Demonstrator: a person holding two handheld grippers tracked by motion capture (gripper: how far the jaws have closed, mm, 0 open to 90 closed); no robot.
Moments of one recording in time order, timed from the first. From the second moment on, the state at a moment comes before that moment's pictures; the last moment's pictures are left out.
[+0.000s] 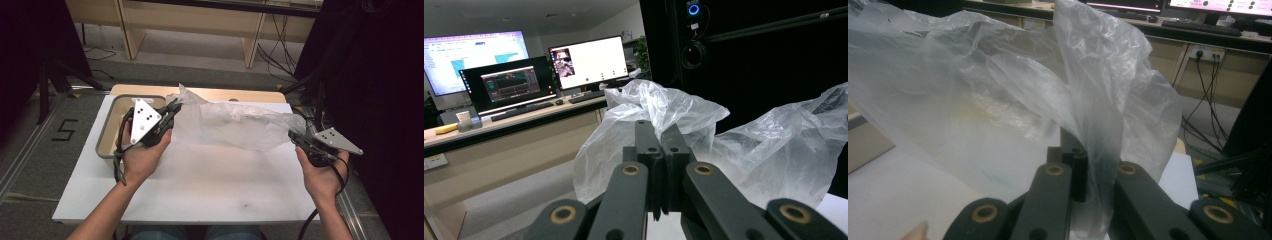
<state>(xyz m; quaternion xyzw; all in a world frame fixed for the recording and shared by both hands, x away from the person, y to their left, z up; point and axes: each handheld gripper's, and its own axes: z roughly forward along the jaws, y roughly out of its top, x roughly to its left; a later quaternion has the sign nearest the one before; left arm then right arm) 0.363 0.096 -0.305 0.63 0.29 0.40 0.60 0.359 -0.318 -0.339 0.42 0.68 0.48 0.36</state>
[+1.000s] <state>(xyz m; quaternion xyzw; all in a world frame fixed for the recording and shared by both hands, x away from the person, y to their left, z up) 0.406 0.080 -0.342 0.66 0.33 0.39 0.55 0.399 -0.300 -0.350 0.44 0.67 0.48 0.36</state>
